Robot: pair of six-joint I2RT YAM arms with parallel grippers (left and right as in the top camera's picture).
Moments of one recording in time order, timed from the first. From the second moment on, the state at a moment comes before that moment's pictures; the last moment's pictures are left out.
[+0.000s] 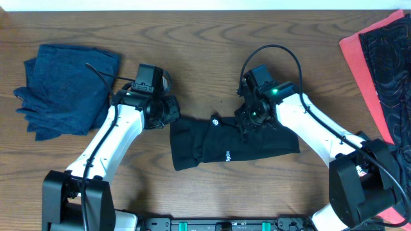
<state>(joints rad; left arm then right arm) -0.22 1.56 1.04 -0.71 0.23 -0.51 0.46 1.75 1.18 -0.81 -0.18 0.18</state>
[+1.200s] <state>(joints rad) -0.22 1.56 1.04 -0.74 0.23 -0.51 0.46 1.81 1.22 -0.87 -0.14 0.19</state>
